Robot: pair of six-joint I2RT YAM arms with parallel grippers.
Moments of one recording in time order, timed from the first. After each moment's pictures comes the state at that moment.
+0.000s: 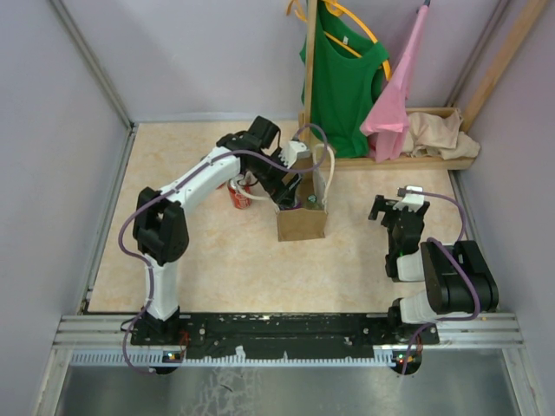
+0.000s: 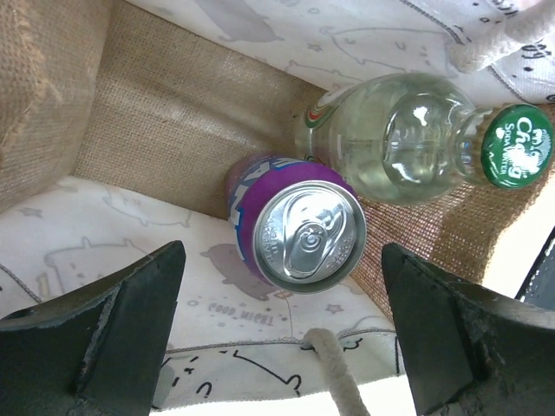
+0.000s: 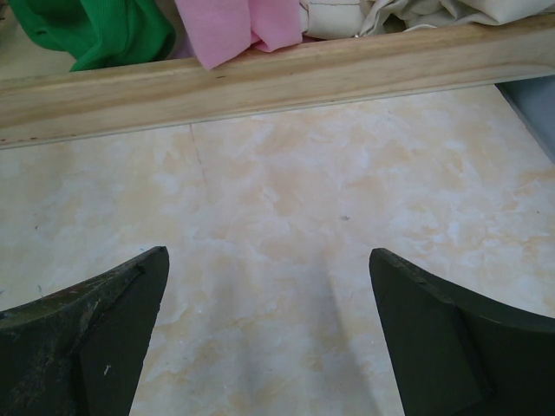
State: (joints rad) left arm -0.60 2.02 1.81 -0.83 0.48 0.35; right arm 0.02 1.44 0.16 1.17 0.18 0.05
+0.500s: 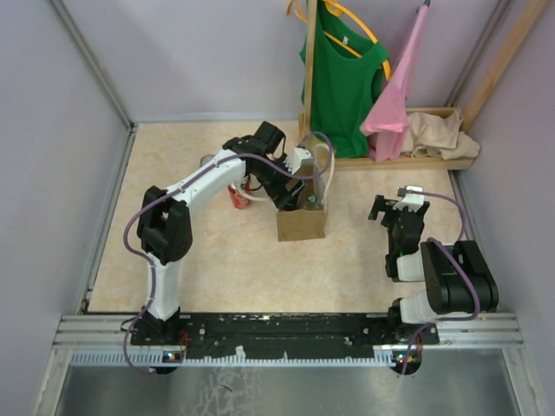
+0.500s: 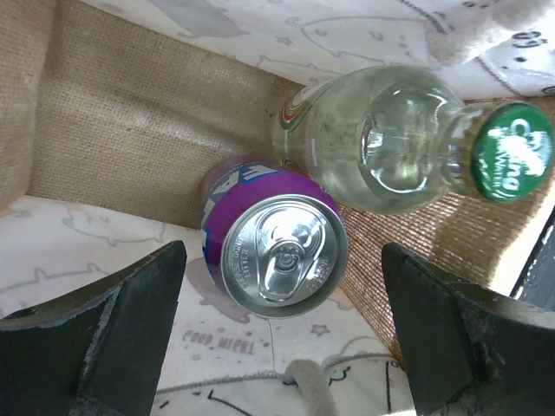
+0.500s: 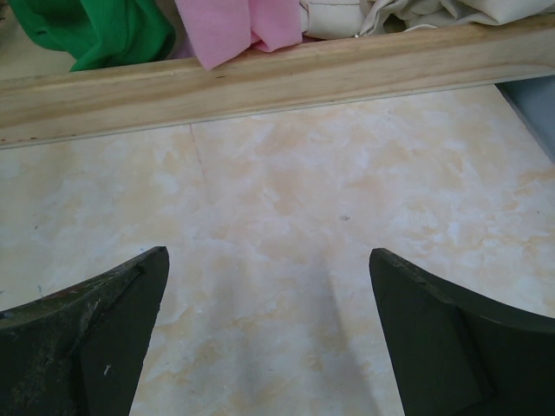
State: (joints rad) left arm -0.63 2.03 1.81 -0.83 0.50 0.38; right arm 0.02 1.44 0.16 1.17 0.18 0.05
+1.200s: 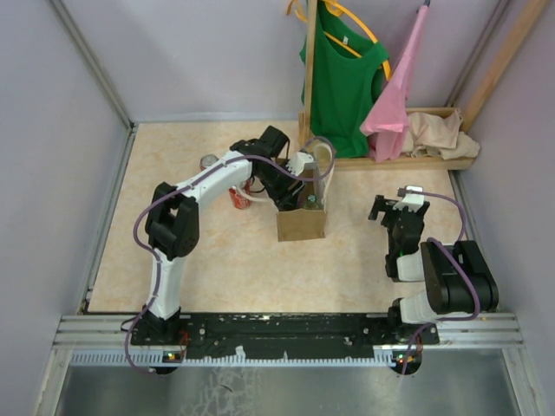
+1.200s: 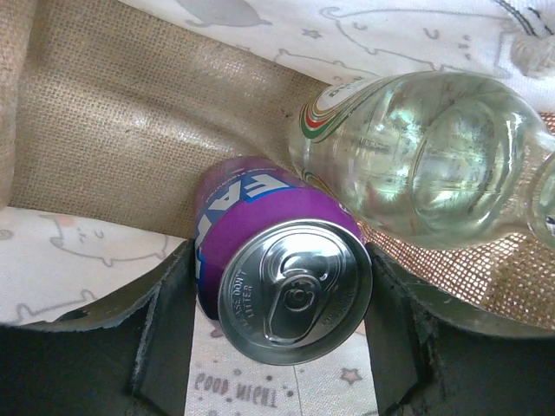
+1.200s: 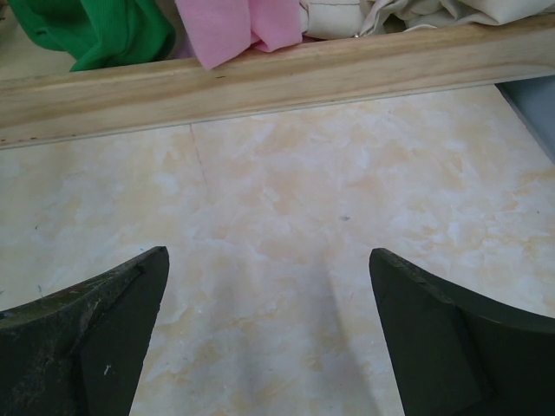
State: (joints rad) left arm -0.63 2.11 1.82 -0.82 0.49 0.38; right arm 0.02 1.44 0.16 1.17 0.18 0.05
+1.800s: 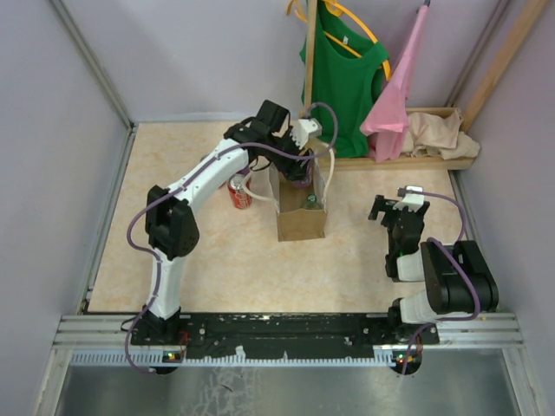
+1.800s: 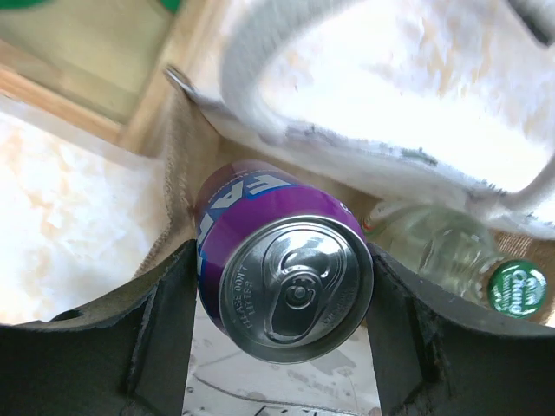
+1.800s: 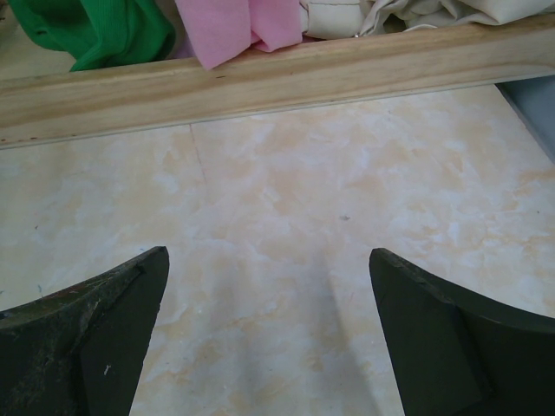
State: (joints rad) left arm -0.63 2.11 2.01 -0.73 0.40 0.33; right arm 0.02 1.44 0.16 1.17 0.18 0.05
